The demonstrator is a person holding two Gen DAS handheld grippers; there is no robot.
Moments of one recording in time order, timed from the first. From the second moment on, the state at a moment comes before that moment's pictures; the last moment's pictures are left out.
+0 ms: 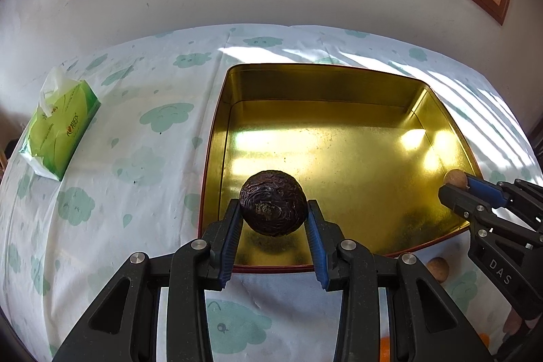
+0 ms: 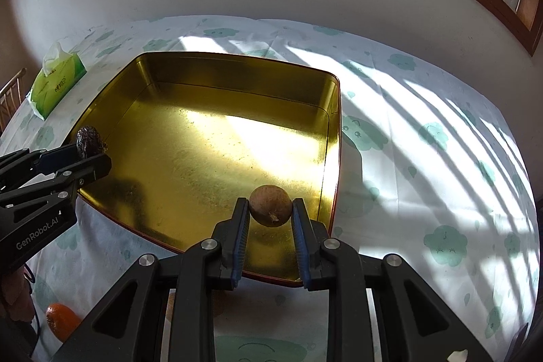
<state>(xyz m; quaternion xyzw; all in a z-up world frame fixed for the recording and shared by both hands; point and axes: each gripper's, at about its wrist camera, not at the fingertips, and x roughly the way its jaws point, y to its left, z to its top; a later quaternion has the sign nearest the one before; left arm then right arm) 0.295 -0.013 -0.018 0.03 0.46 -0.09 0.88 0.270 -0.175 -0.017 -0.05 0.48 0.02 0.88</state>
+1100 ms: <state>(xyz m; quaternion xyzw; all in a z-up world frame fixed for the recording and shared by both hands) 0.253 -0.010 0.012 0.04 0.42 -0.06 0.90 0.236 -0.163 0.019 -0.03 0.45 0.06 0.89</state>
